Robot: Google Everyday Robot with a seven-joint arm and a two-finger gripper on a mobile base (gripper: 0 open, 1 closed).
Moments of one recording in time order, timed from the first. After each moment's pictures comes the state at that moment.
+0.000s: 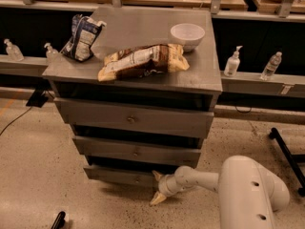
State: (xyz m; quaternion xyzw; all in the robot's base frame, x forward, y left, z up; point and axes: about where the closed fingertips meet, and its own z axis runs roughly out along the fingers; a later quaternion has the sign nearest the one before) arm 0.569 -0.014 0.171 -0.68 0.65 0.17 0.28
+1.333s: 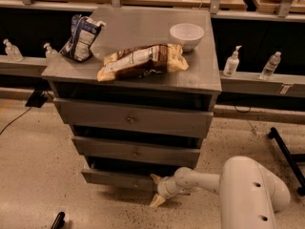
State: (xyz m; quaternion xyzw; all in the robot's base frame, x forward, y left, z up) arm 0.560 -0.011 0.175 -0.69 0.65 0.18 0.28
